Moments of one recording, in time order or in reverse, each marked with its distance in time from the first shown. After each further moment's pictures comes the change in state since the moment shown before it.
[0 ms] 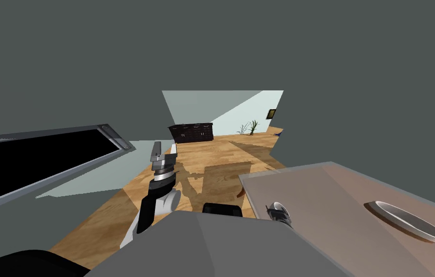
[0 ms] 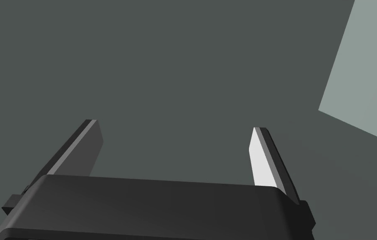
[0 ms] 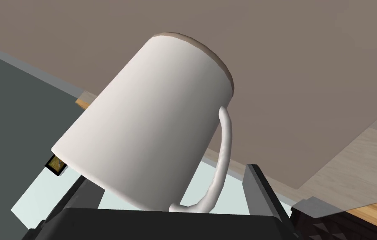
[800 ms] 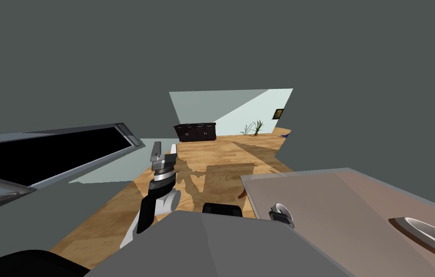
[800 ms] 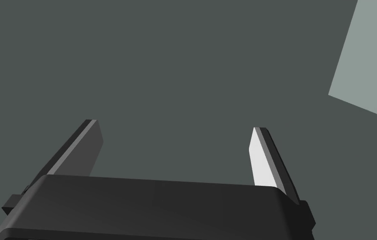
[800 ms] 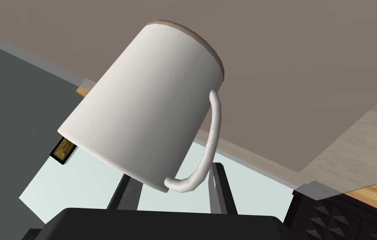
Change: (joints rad) left arm 0.000 0.000 0.000 0.000 0.000 0.000 0.000; right arm 0.051 -0.010 0.033 -0.049 0.061 0.077 -0.124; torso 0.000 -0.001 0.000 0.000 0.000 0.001
